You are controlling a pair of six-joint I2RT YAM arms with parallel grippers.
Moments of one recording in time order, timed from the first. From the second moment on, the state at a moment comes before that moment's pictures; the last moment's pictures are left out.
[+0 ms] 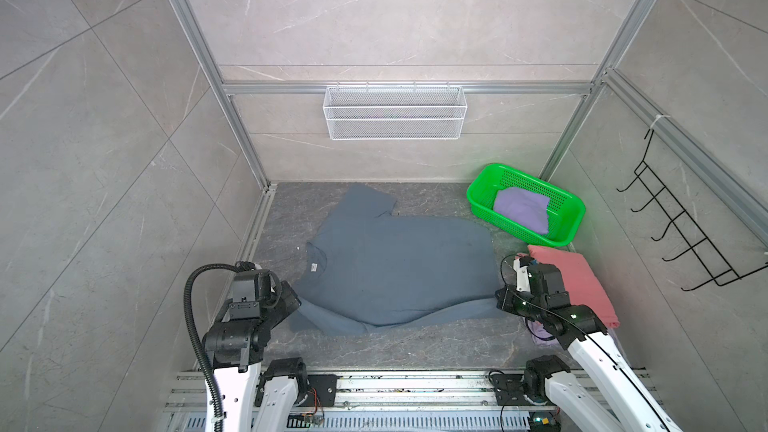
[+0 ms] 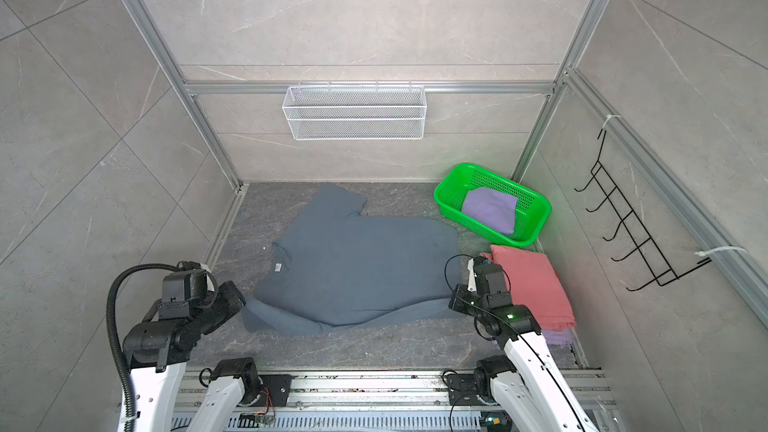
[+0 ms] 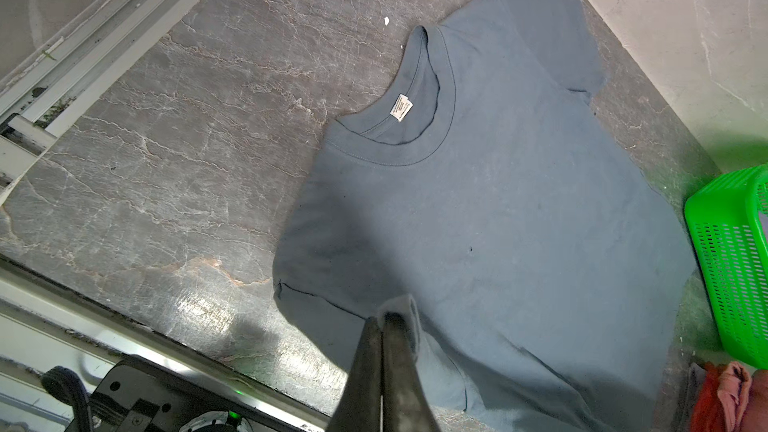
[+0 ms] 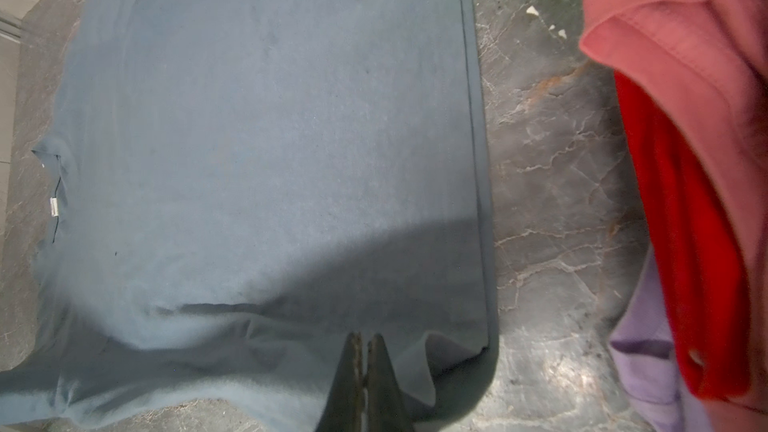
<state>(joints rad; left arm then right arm) 0.04 0.64 0.92 -1.20 0.03 -0.59 0.19 0.74 0.56 -0.73 -0.15 0.48</state>
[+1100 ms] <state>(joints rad) -0.10 1.48 0.91 -0.47 0.25 -0.69 0.31 1.65 0.91 -0.28 -0.08 0.67</state>
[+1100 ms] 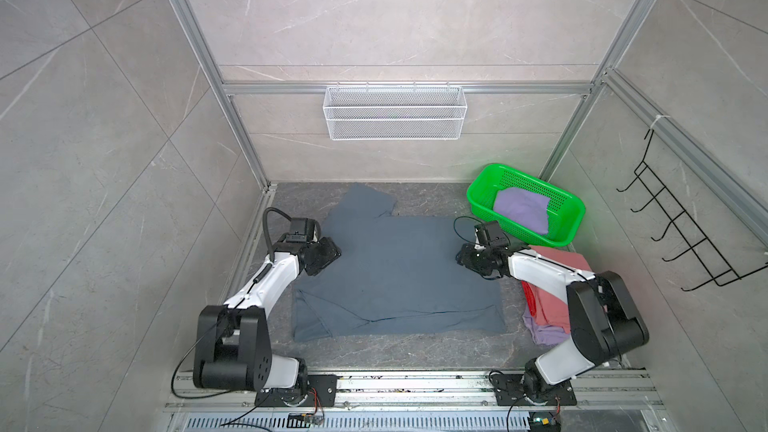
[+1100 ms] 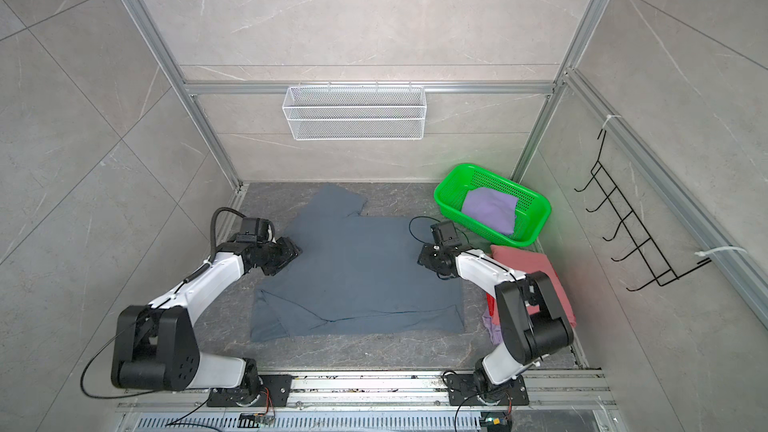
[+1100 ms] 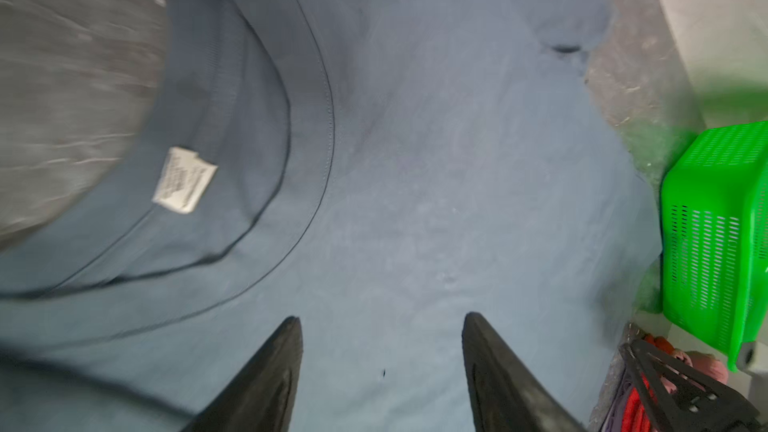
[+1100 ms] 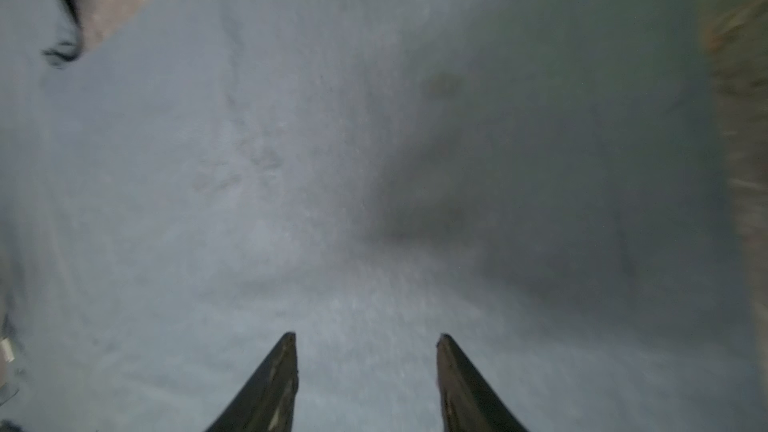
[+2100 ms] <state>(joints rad) 0.07 1.99 1.26 -0.24 0.32 -0.75 0.33 2.36 1.83 -0.37 -0.08 0.70</state>
